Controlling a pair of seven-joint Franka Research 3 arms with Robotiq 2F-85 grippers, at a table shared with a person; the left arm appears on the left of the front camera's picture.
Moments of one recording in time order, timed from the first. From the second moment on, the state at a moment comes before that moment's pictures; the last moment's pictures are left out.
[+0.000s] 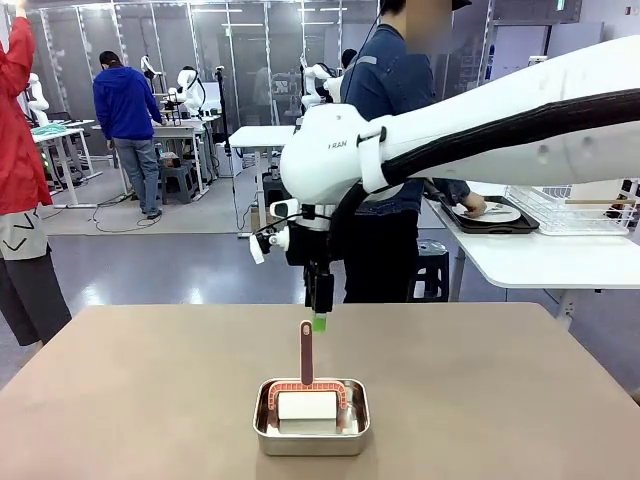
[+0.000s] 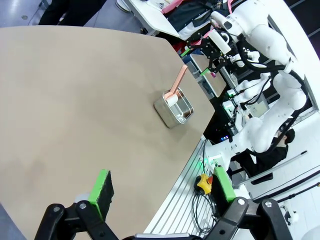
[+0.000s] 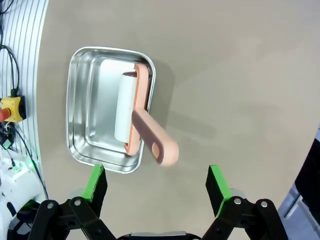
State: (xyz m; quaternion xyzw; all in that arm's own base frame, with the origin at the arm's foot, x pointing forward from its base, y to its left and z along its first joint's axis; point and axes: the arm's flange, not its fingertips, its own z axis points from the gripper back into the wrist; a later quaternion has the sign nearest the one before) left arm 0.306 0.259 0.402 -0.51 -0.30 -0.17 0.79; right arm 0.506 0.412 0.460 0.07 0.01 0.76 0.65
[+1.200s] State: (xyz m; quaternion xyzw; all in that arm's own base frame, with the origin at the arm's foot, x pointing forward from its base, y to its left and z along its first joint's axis) left arm 0.306 0.259 0.402 -0.51 -0.30 -0.17 0.79; right arm 0.511 0.431 0.394 0.11 0.09 0.74 0.66
